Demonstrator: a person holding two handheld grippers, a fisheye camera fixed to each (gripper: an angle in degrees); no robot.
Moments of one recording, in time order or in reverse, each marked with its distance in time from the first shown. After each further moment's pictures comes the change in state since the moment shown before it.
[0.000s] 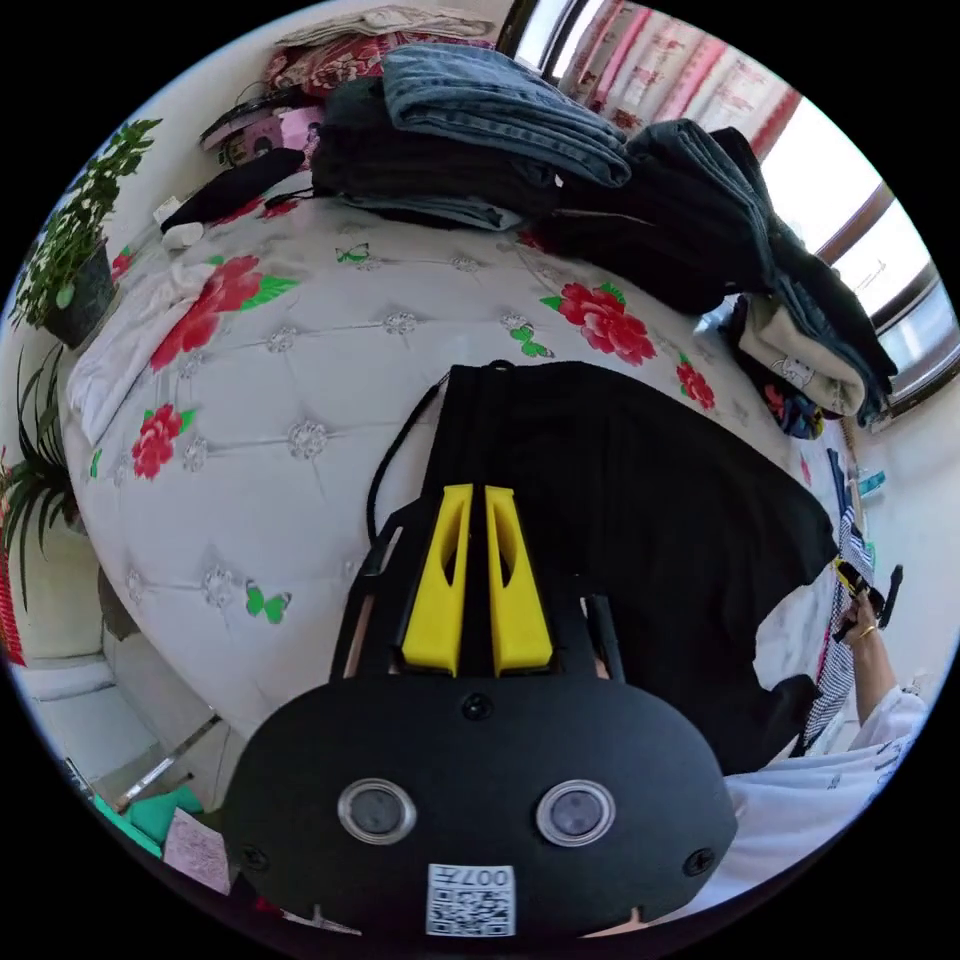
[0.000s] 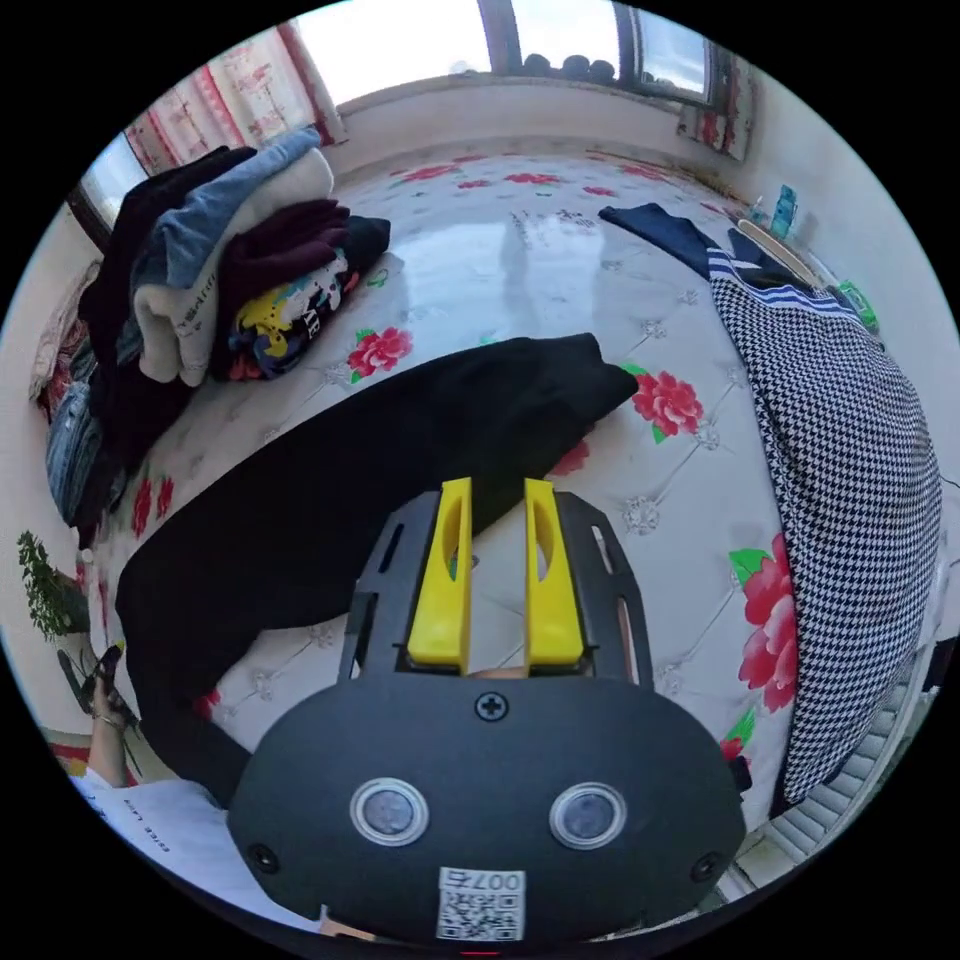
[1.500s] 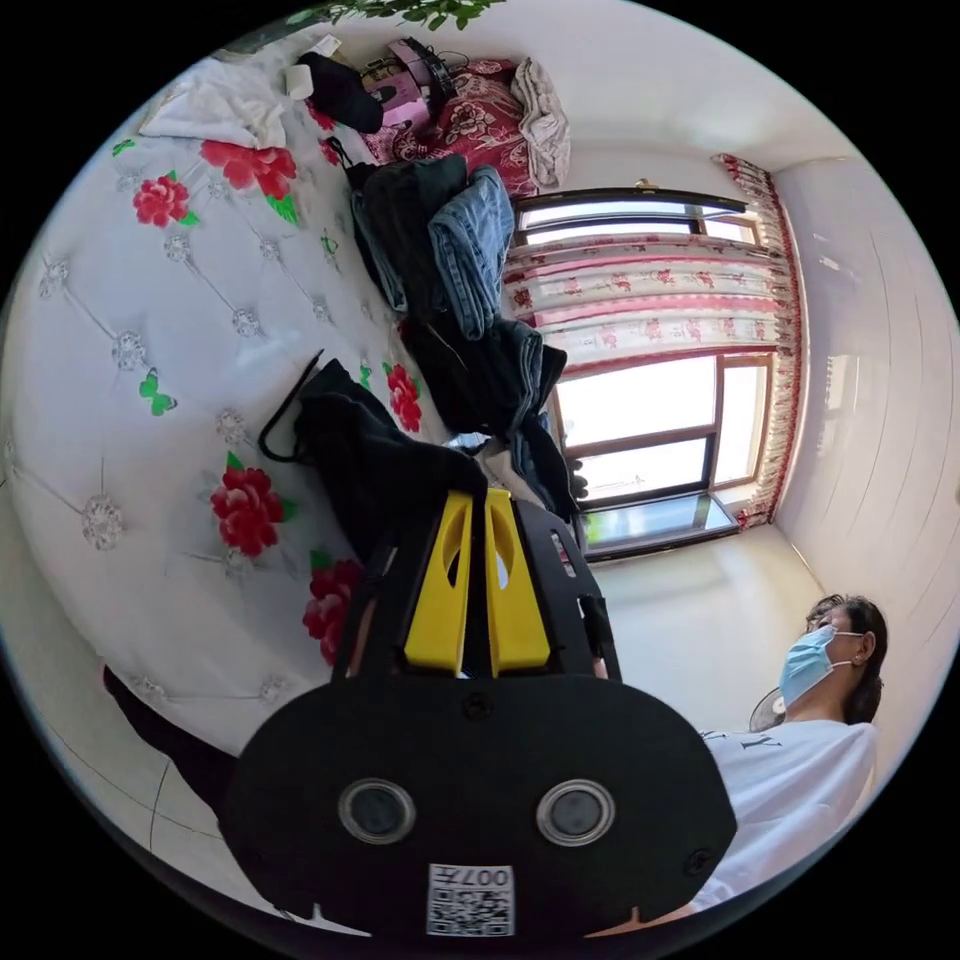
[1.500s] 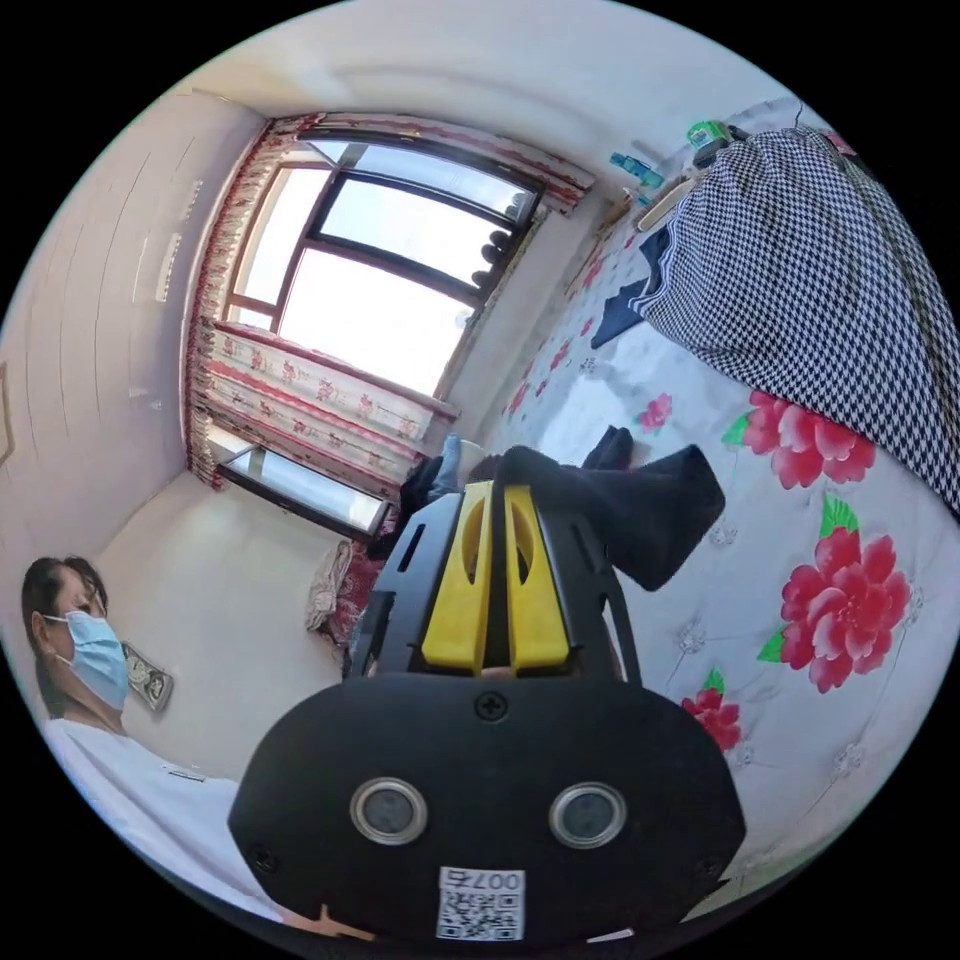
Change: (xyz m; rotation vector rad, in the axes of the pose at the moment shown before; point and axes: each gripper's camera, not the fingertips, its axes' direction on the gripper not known) left arm -0.151 0.133 -0.110 0.255 0.916 -0.383; right arm 0.145 0.192 -0.255 0.523 -0.700 0.461
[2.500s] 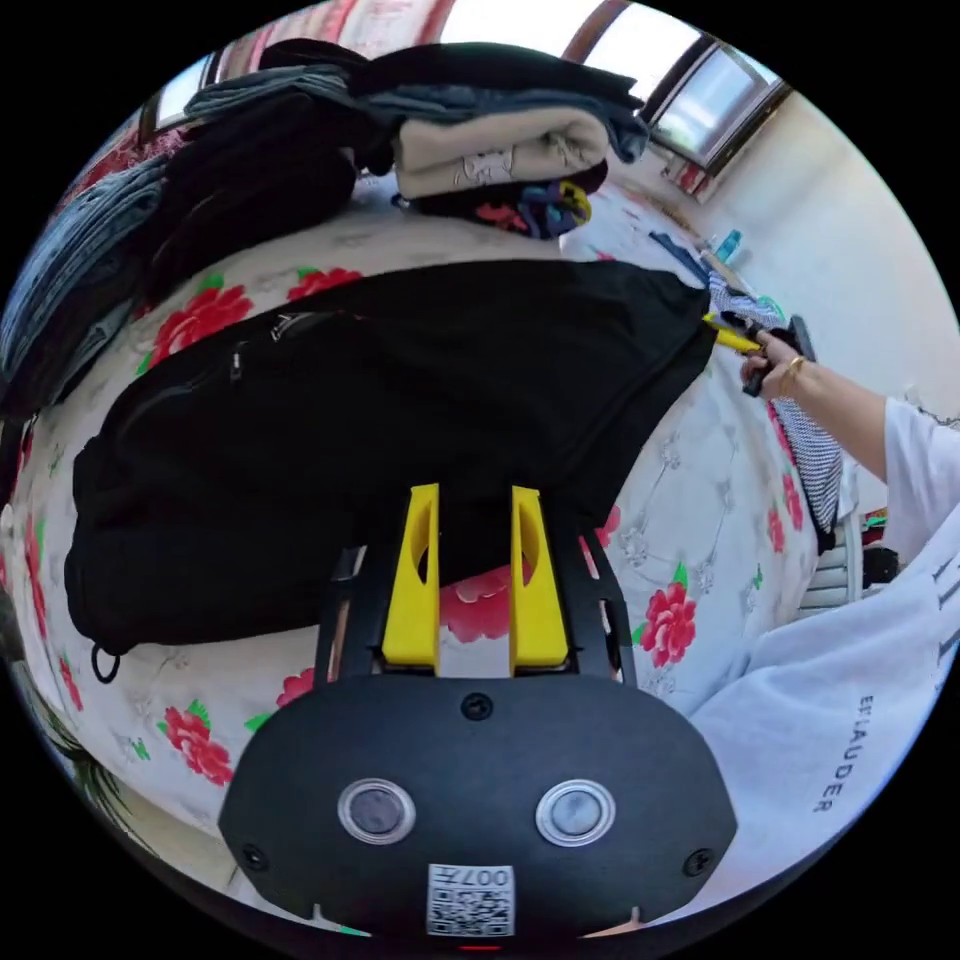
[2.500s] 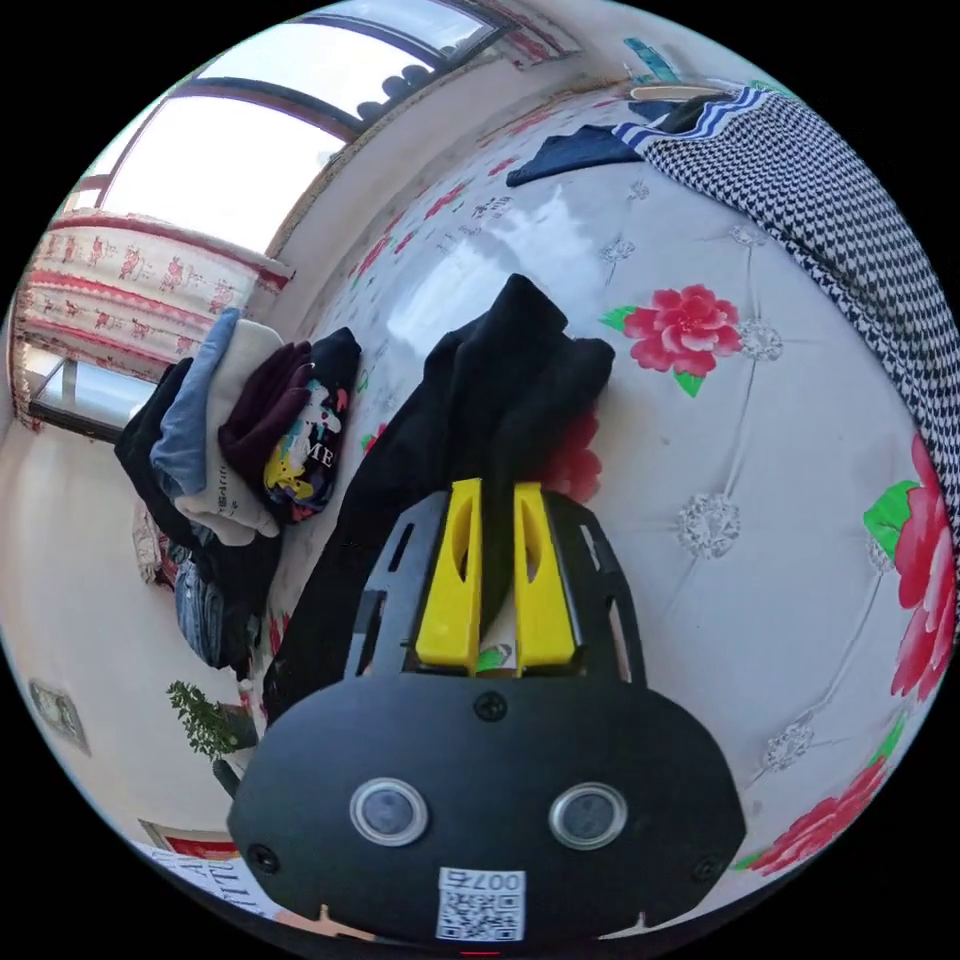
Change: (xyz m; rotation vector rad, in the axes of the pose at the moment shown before) left arm 0.114 0.257 0.577 -0.717 -0.707 0.918; right arm 0.097 -0.070 0.351 -0.441 0.503 -0.025
